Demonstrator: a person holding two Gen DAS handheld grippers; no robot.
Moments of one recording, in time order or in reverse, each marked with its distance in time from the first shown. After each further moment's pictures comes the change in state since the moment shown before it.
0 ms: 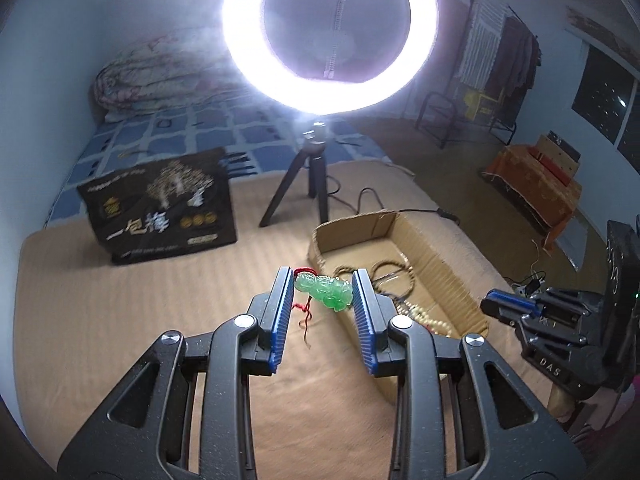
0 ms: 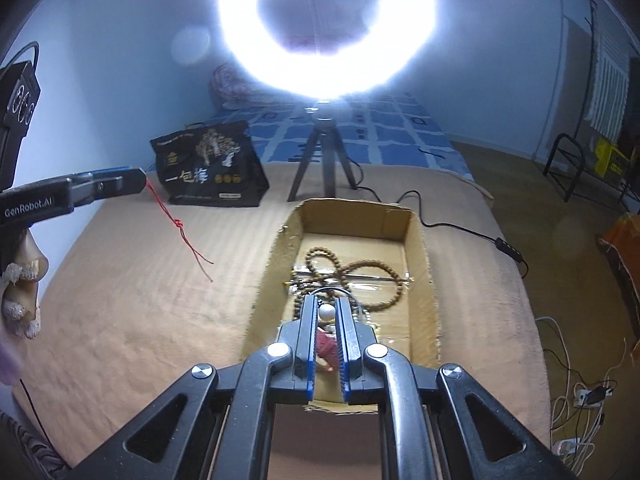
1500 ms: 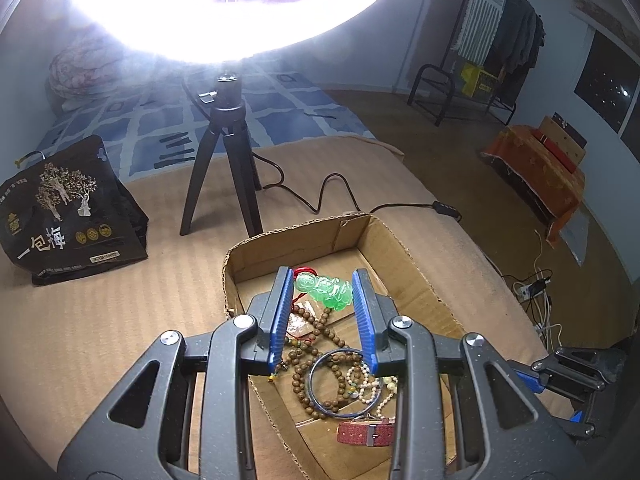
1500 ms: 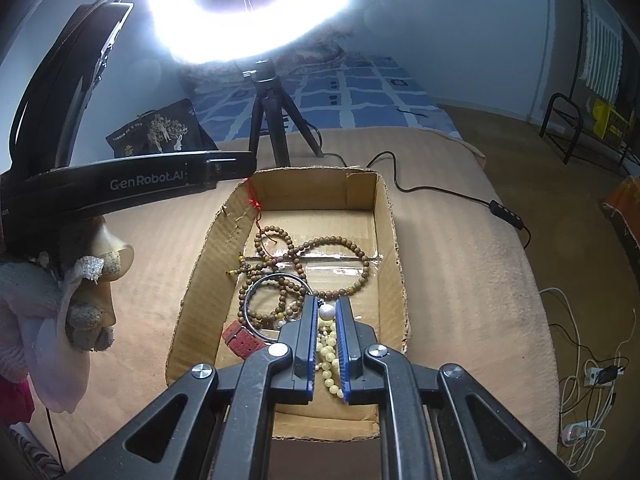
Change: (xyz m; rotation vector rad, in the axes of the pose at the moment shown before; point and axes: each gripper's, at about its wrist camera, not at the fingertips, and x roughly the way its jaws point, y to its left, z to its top) left arm 0.142 -0.061 0.024 -0.005 0.096 -0.021; right arm 0.052 -0.047 -0.001 0.074 0.098 0.004
